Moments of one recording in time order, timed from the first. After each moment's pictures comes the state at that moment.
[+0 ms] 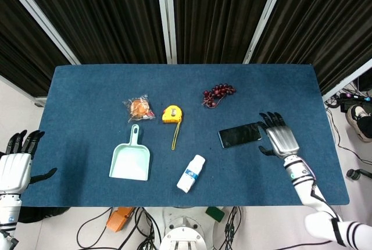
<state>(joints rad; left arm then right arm) -0.06 -1.18 -0.05 -1.57 1.45 1.50 0.10 0.48 -1.39 0.15 -1.50 -1.24 1.01 -0.26</state>
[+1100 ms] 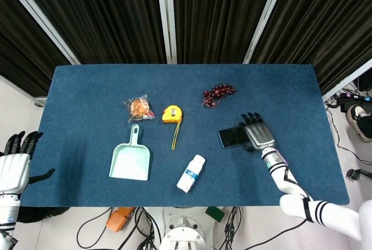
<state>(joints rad) -0.06 -1.18 -0.05 -1.57 1.43 1.49 0.11 0.64 -1.56 0.14 -1.32 -1.04 0.85 -0.41</state>
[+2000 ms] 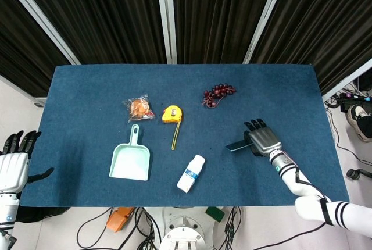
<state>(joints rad) -0.06 -1.19 -0.05 -1.54 1.43 1.48 0.09 0.67 -1.34 0.07 -1.54 -1.02 0.77 -0.45</state>
